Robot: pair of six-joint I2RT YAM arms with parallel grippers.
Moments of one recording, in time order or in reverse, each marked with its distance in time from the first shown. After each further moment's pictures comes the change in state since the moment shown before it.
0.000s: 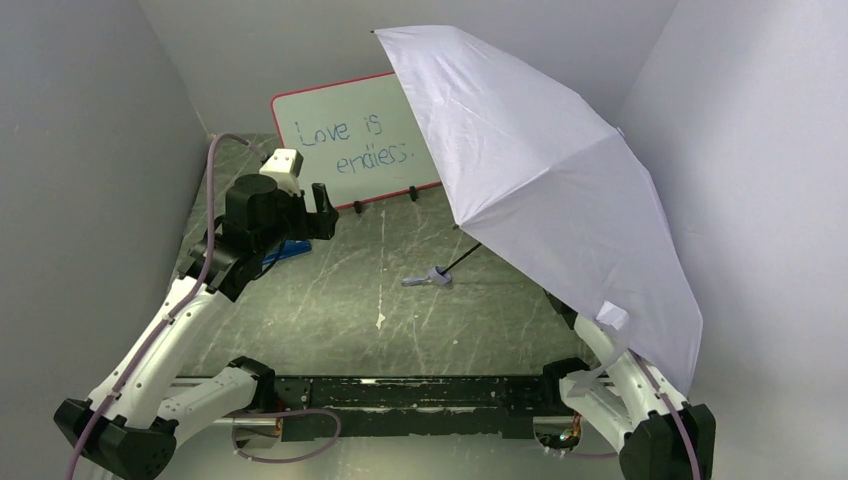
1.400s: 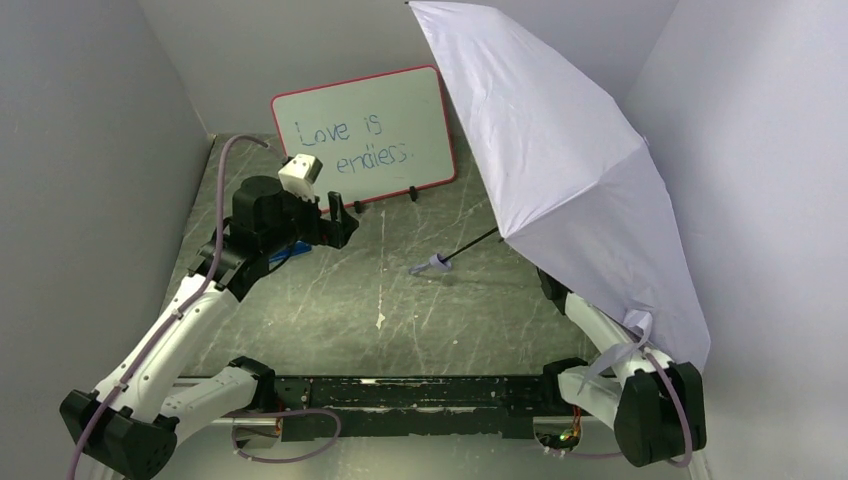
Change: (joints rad) left arm -0.004 0.017 -0.061 0.100 0.232 0.040; right arm -0.006 0.191 -0.011 0.441 0.095 -0.096
